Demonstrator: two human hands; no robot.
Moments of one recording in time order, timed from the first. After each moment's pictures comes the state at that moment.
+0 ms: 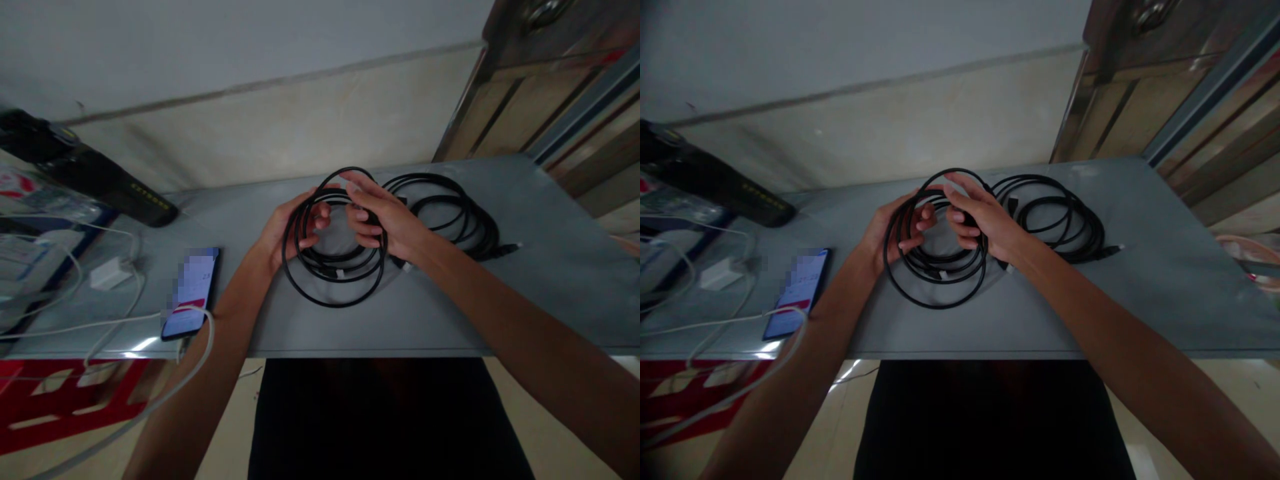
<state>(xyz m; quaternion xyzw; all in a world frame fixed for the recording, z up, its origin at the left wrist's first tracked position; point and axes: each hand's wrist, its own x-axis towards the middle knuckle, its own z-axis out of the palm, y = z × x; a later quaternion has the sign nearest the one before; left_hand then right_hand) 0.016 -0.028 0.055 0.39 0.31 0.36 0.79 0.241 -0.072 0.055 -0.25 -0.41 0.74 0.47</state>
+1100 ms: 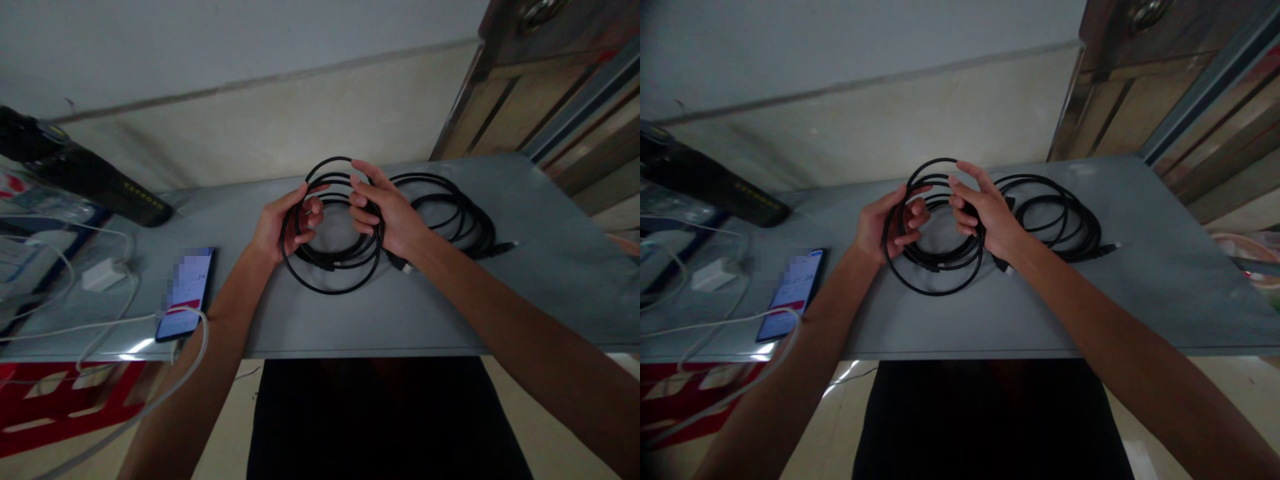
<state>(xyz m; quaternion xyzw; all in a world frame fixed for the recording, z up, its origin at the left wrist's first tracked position) 0.020 -0.032 0.063 0.38 0.34 0.39 0.77 0.242 -0.064 0.051 -0.28 -0.37 0.71 0.54</state>
